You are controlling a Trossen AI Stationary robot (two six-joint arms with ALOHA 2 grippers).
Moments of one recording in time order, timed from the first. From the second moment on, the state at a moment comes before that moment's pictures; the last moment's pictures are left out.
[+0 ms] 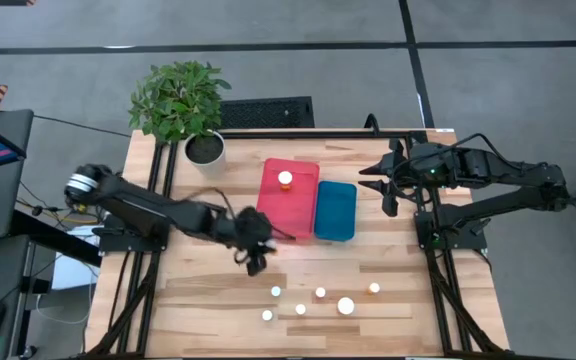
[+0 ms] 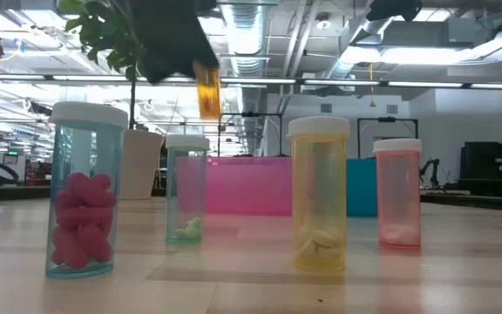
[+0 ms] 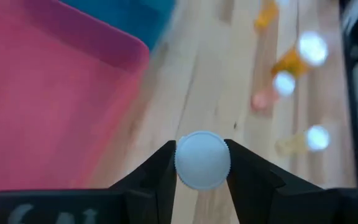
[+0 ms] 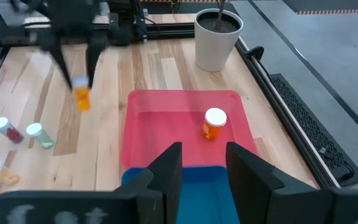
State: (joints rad) left arm -0.23 1.45 1.04 -0.37 -0.16 -0.54; right arm -0.04 0.89 1.09 -0.70 0.18 0.03
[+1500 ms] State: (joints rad) left arm 0.23 2.08 1.52 -0.34 -0.24 -0.16; right arm -0.04 0.89 1.09 -0.71 0.18 0.03
